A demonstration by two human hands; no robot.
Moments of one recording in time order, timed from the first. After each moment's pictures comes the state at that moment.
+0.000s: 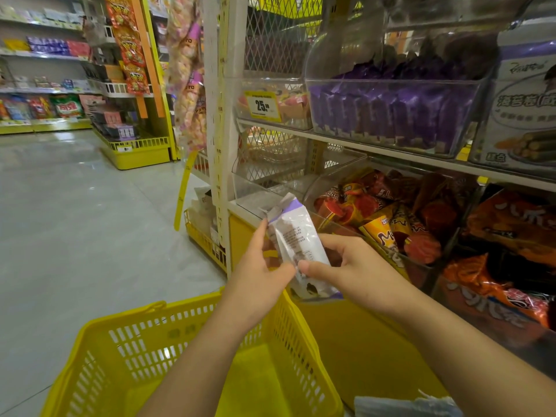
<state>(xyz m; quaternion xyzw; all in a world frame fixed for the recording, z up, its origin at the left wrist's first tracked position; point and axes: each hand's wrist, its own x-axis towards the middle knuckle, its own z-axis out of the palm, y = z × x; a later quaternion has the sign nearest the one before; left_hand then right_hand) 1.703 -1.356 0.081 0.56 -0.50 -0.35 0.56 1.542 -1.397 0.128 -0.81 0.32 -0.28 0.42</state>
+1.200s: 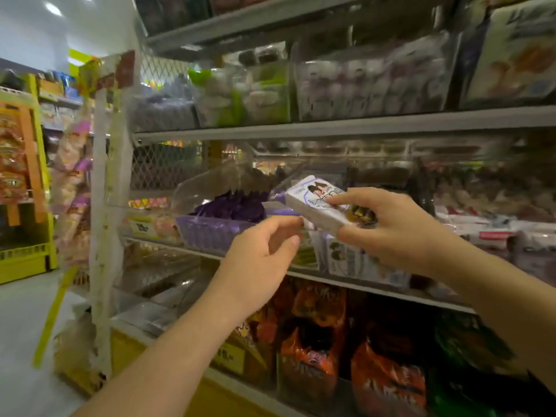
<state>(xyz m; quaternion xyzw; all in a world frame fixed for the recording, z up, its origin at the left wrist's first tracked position) 1.537 -1.334 0.284 0.35 -0.74 -0.18 0.55 1.338 -1.306 0.351 -0.79 0.50 -0.35 -0.05</state>
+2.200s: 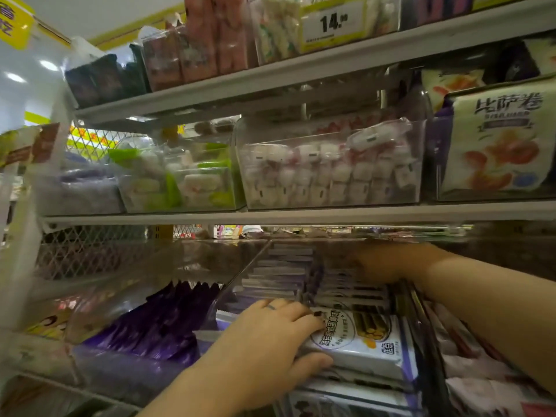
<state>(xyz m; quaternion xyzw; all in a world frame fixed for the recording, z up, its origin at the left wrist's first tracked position) 1.469 -1.456 0.357 0.33 -0.90 0.20 0.19 1.232 -1.494 0.449 -0.76 0.62 0.00 -0.18</state>
